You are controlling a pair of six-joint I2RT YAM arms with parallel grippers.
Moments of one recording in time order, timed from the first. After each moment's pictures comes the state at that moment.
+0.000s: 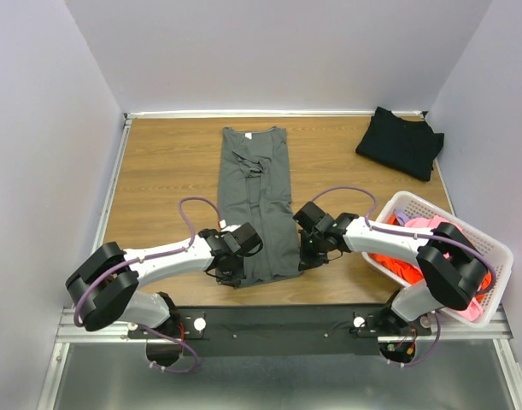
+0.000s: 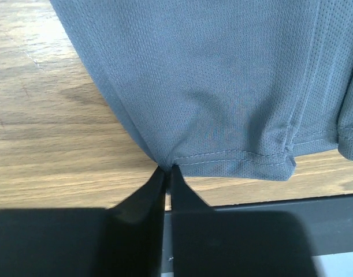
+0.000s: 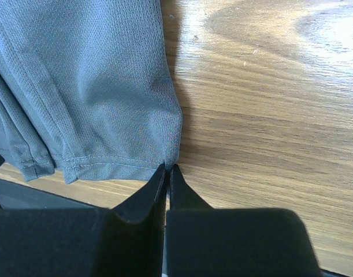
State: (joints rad) left arm -0.94 1.34 0.68 -0.71 -0.06 -0.98; right arm 0.83 1.51 0.80 -0.53 -0.07 0.85
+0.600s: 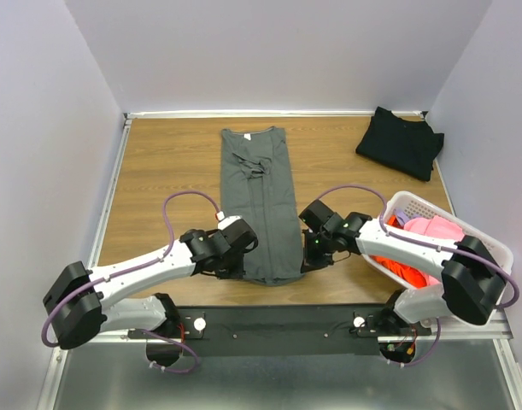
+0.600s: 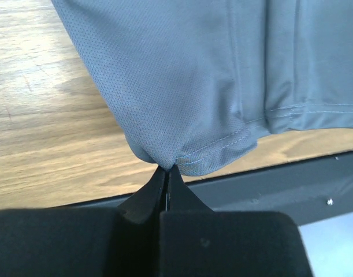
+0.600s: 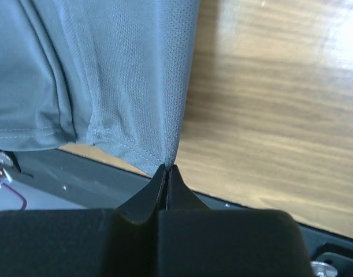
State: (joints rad) left arm -0.97 1.16 0.73 -0.76 -0.10 -0.97; right arm 0.84 1.38 0.82 -0.64 -0.12 0.85
